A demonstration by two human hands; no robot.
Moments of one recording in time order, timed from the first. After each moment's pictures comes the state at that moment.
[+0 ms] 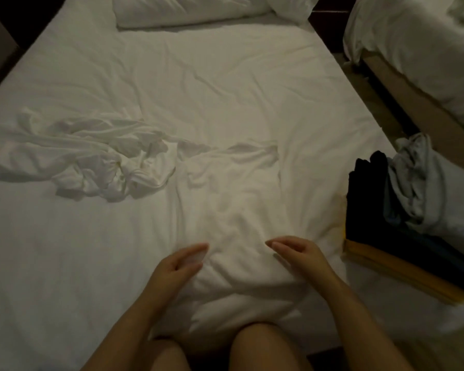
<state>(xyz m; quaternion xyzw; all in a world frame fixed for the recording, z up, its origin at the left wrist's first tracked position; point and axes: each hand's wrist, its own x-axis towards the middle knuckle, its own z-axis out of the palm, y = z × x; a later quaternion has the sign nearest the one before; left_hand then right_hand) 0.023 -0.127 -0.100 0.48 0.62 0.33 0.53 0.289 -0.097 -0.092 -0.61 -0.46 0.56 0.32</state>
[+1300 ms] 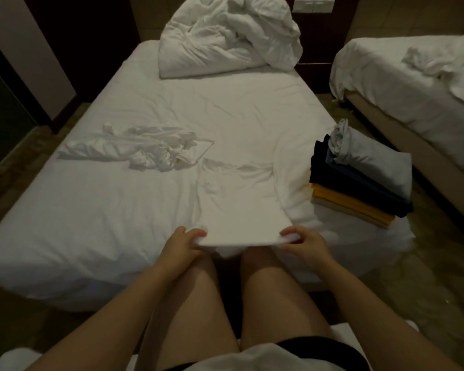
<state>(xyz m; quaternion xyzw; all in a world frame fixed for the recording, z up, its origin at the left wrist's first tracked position) 0.003 -0.288 -0.043 0.66 0.67 0.17 0.28 0.297 -0.288 -0.028 -0.66 -0.55 0.41 0.30</state>
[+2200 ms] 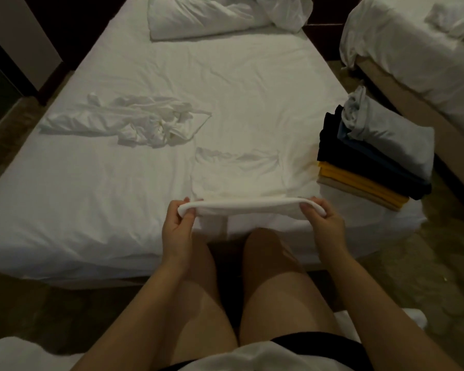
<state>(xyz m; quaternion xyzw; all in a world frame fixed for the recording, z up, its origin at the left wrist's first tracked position) 0.048 -0.309 -0.018 0.42 0.62 0.55 0.37 0.297 -0.285 -0.029 -0.61 -0.44 0.39 0.53</state>
